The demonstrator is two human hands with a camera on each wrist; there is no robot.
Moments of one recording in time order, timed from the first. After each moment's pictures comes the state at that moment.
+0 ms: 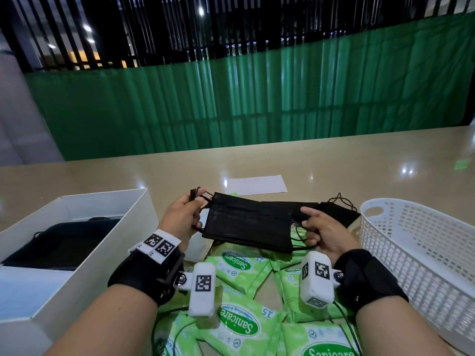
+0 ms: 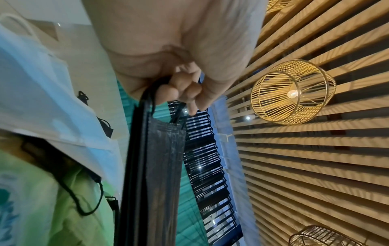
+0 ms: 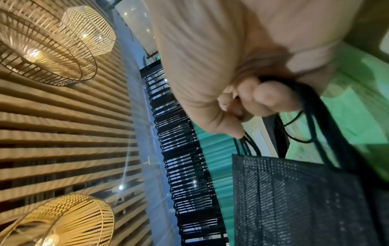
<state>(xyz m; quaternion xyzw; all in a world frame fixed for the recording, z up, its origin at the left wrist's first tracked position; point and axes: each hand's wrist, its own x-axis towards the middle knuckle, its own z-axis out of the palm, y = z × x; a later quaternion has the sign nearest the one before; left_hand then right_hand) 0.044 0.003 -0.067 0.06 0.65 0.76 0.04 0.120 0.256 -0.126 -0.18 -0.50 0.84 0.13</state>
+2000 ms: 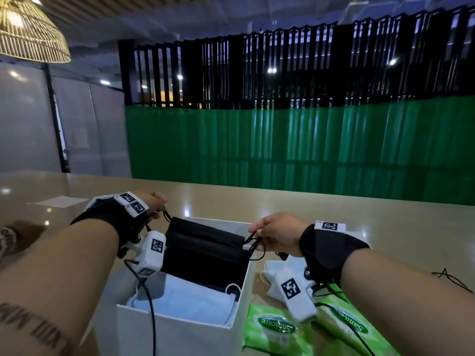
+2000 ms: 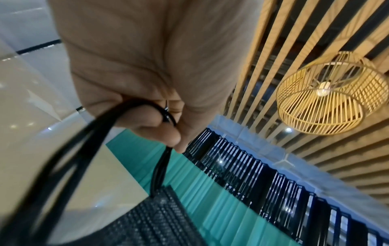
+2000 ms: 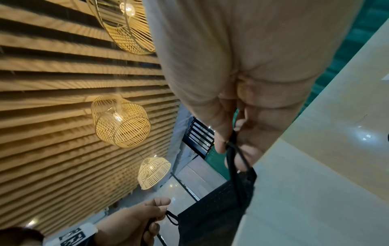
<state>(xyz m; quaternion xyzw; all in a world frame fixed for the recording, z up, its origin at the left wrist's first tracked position) -0.018 -0.302 0.045 -0.11 0.87 0.47 -0.06 0.042 -0.018 0.013 0.02 -0.77 0.63 -0.10</state>
